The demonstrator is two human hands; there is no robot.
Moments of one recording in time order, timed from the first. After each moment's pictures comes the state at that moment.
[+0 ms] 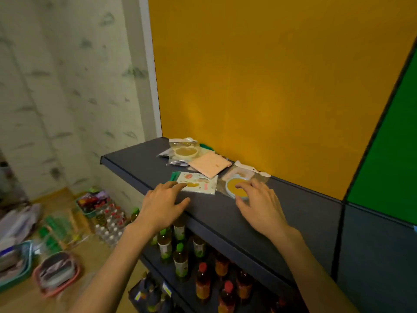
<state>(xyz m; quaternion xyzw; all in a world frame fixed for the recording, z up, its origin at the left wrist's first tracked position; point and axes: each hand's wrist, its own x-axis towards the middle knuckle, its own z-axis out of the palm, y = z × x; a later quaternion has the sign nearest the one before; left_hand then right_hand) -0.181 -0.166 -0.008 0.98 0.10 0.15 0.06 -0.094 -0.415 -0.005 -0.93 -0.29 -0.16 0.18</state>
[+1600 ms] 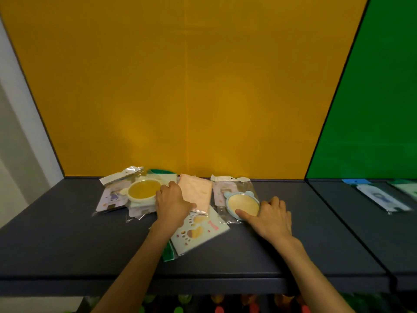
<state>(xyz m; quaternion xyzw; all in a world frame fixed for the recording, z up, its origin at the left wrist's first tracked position) 0.051 -0.088 -0.011 0.97 -0.04 0.07 0.22 -0.048 -0.313 -0.033 -0.96 0.26 -0.08 0.08</state>
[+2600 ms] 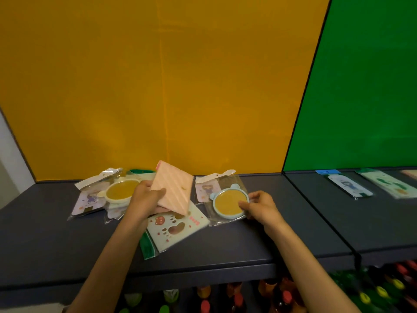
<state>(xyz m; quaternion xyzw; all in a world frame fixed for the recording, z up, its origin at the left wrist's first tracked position) 0.029 -0.072 0.009 0.74 0.01 -0.06 0.67 -0.059 -0.344 -0.031 -0.77 0.29 -0.14 0.55</state>
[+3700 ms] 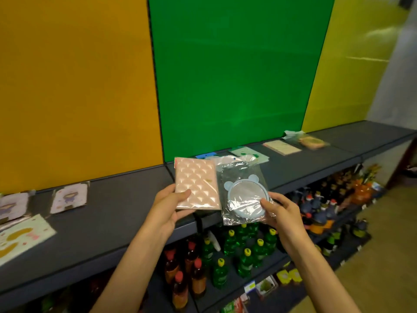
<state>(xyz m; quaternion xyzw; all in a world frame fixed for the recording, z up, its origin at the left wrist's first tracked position) -0.194 -0.405 0.004 0.57 -0.12 -0.30 0.75 -0.388 -0.589 -0.026 -0.57 0.31 -0.38 0.66</state>
